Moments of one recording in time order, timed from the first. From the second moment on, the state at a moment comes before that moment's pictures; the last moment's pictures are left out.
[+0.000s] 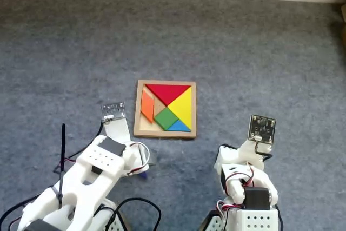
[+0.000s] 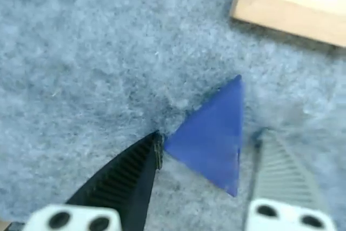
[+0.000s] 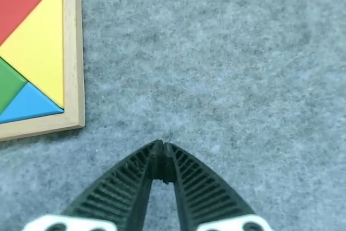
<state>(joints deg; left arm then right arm) 17.5 -29.8 72.5 51.7 43.0 -5.7 -103.9 95.7 65.5 -8.8</state>
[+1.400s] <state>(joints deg) 17.6 -29.7 57.2 45.4 53.9 -5.4 -103.9 95.7 65.5 -8.8</state>
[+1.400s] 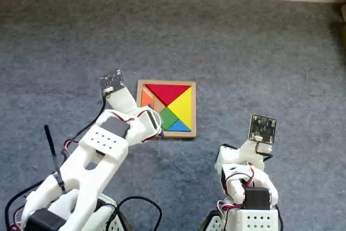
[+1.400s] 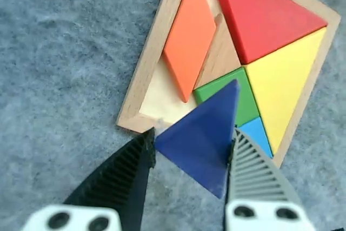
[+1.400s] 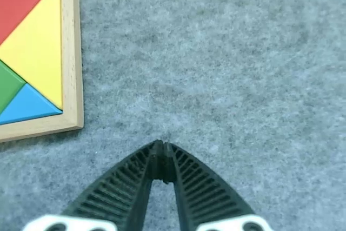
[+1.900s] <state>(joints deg) 17.6 -29.7 63.7 32.4 55.3 -5.4 -103.9 95.7 65.5 -8.8</state>
